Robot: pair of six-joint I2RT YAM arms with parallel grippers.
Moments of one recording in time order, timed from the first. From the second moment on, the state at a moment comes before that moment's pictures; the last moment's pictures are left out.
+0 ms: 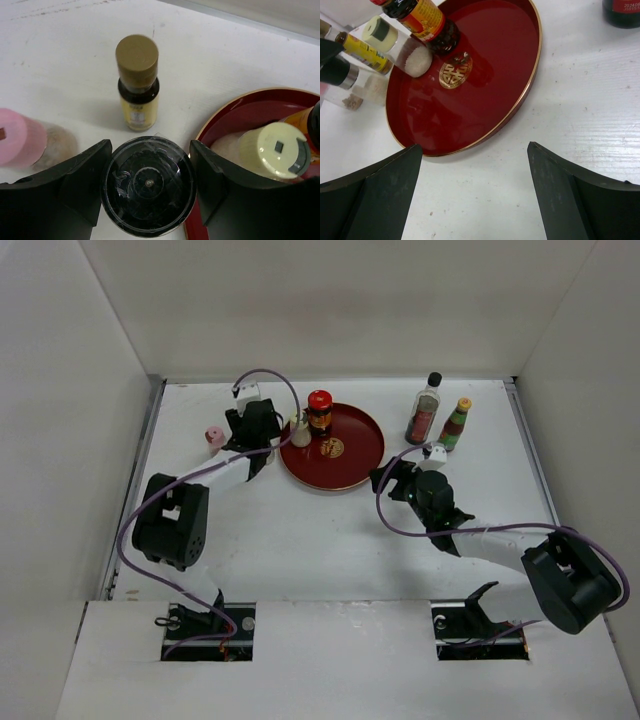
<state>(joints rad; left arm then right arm) -0.33 1.74 1.08 0.23 -0.50 -0.35 0.57 1.32 0.45 0.61 0.25 0.61</state>
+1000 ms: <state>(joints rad) -0.62 1.94 1.34 0.21 -0.48 -0.33 0.56 1.30 0.45 0.61 0.24 0.61</state>
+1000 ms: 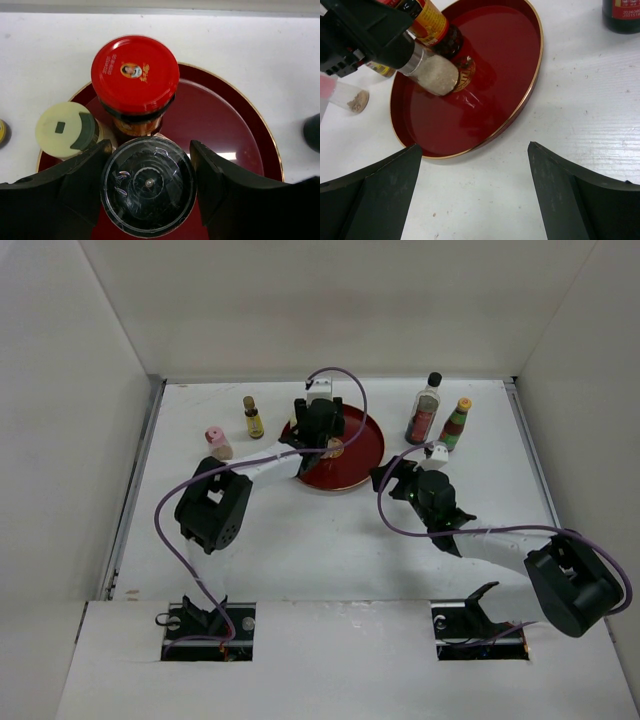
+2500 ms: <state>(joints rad) -0.21 1.93 1.47 0.01 -0.39 -0.35 0.56 1.32 0.45 0.61 0.24 0.61</state>
